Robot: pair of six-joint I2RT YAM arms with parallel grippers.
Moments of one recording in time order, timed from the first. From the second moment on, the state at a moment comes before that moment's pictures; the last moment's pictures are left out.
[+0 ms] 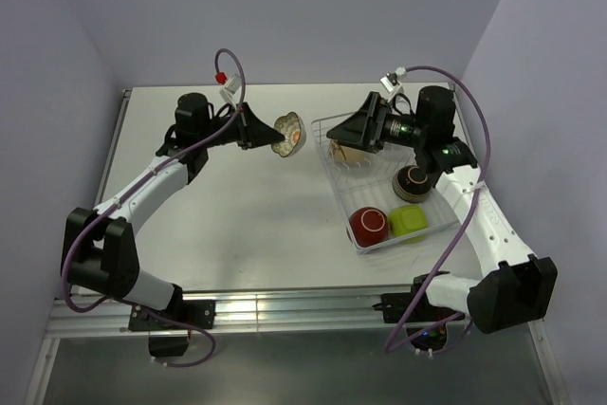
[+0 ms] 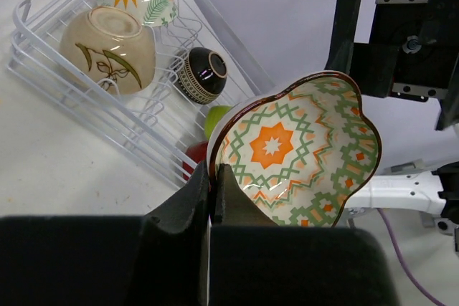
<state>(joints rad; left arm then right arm) -0.33 1.47 1.07 0.23 0.86 -0.72 0.19 1.20 1.13 -0.20 -0.92 0.79</state>
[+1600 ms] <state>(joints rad) -0.39 1.48 1.10 0.24 0.83 -0.78 0.37 1.34 1.22 -0.18 -0.80 0.91</state>
